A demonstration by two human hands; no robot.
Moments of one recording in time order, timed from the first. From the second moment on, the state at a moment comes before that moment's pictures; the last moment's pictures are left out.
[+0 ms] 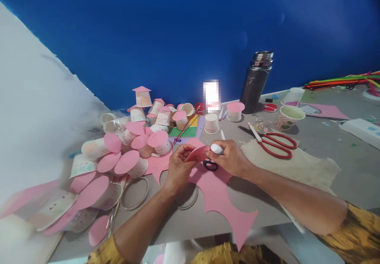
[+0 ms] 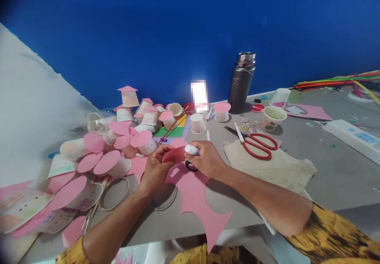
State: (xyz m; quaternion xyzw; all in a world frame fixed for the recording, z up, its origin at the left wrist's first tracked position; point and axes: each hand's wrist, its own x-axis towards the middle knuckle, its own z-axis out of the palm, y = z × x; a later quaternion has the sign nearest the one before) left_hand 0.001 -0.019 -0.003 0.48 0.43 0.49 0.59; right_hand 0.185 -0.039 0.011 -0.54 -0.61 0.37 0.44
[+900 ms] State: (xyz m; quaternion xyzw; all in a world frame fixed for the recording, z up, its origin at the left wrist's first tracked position) left_hand -0.013 -0.012 0.009 0.63 0.41 0.36 0.55; right_hand 0.193 -0.037 0.015 -0.57 -0.76 0.24 0.22
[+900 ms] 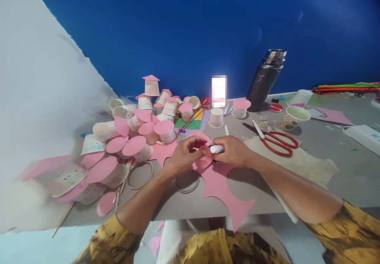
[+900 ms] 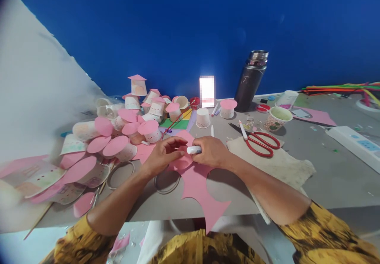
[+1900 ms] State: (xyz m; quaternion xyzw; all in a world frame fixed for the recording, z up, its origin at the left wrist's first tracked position) left_hand -0.015 -0.012 0.007 0.54 0.40 0.38 0.64; right_hand 0.189 -0.039 0.010 -0.53 -0.66 0.35 0.40
